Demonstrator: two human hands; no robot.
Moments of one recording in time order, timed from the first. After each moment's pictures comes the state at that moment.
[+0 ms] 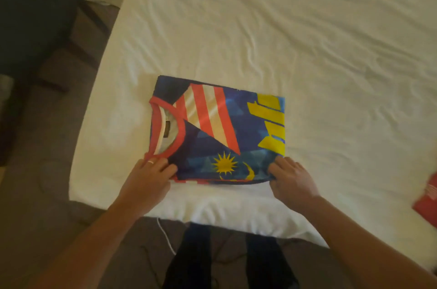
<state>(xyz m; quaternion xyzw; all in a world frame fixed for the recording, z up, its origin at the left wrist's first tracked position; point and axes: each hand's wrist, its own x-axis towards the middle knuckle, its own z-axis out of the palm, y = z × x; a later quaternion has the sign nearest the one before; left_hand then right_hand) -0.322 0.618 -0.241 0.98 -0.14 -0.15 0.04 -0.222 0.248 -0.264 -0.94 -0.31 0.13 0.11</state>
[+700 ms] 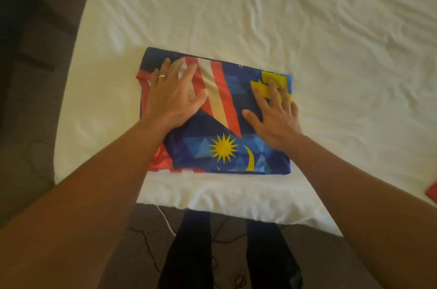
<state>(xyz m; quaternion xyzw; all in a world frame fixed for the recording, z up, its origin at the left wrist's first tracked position) -0.177 0.588 -0.273 0.98 0.08 -0.13 0.15 -0.148 0.316 -0.279 -0.95 -0.14 0.27 0.08</state>
